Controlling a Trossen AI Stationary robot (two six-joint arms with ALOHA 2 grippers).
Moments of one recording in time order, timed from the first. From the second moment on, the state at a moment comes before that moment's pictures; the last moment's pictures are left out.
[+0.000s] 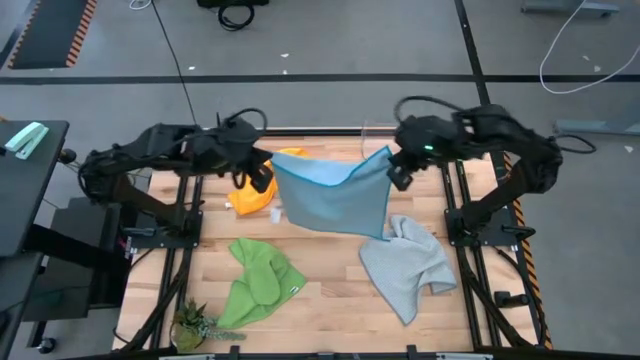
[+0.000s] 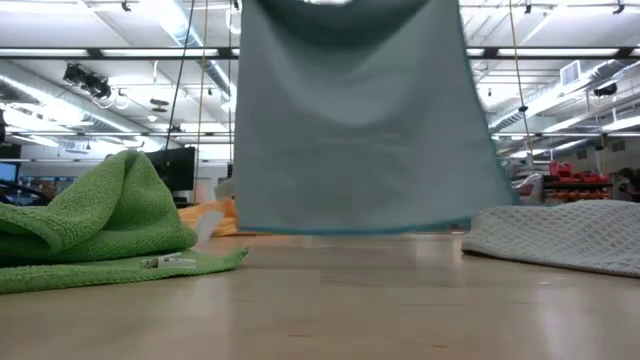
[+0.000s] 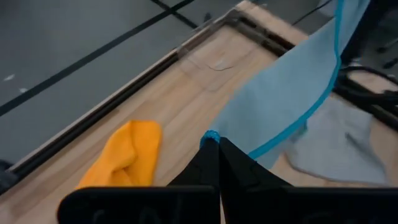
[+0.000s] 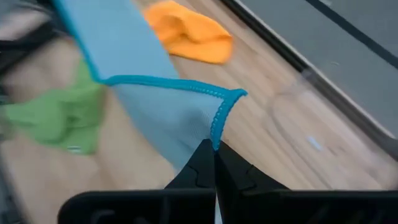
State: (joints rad) left arm 0.01 1.38 1.81 -1.22 -0.48 -0.59; right arm 0.00 1.45 1.98 -1.57 0.31 0.62
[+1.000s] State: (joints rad) left arm 0.30 1.49 1.32 -0.89 -0.14 -0.49; right arm -0.09 1.46 1.40 -1.29 0.22 0.58
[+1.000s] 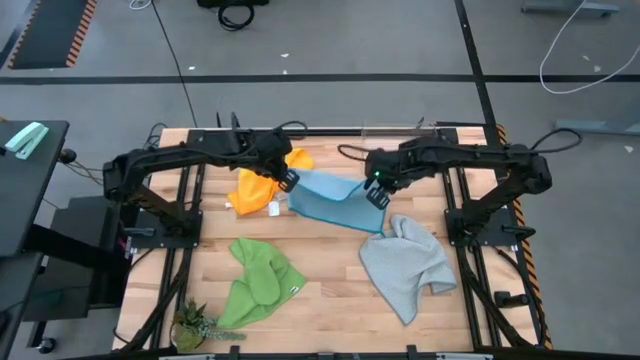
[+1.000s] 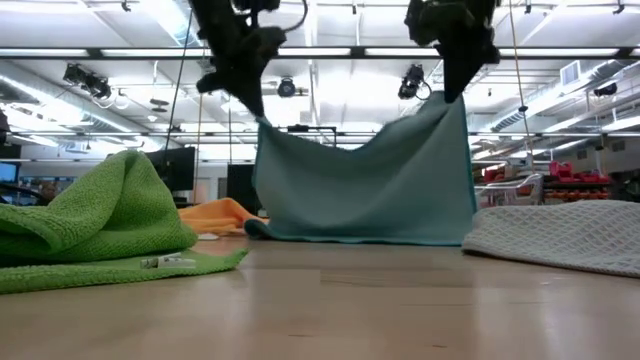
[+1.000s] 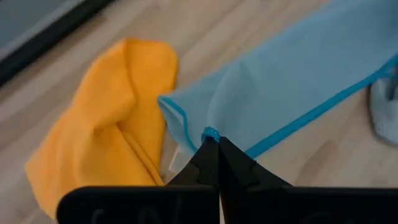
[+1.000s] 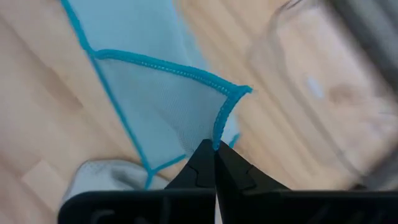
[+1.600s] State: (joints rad) left arm 0.32 1.49 0.98 -0.52 0.08 -0.52; right arm -0.05 1.46 1.07 -0.92 0.04 0.68
